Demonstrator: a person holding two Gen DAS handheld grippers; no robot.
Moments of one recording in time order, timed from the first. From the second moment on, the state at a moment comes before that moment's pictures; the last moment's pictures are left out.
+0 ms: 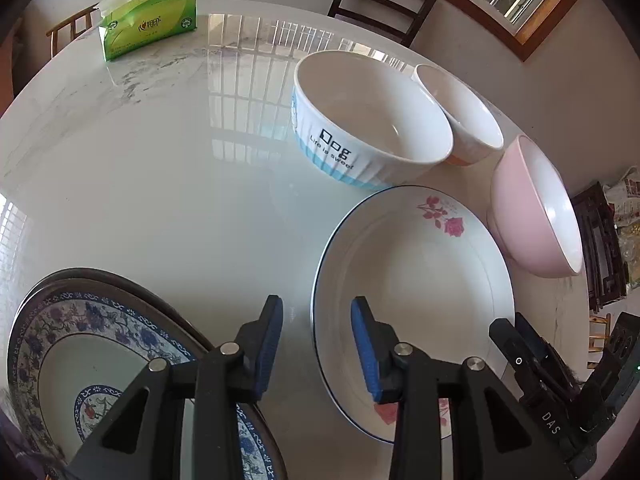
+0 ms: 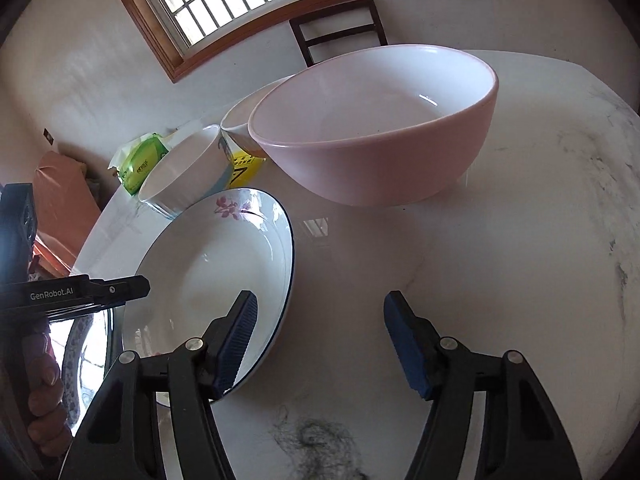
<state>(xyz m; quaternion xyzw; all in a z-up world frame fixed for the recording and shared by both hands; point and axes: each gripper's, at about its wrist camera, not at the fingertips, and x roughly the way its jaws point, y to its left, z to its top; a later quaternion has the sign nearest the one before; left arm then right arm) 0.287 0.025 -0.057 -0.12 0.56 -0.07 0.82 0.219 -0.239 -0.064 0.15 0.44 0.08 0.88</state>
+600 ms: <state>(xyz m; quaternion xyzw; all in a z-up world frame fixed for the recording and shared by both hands) 0.258 -0.002 -0.062 -0.11 0.55 -0.06 0.83 0.222 -0.217 -0.061 0.07 0.45 0.11 0.88</state>
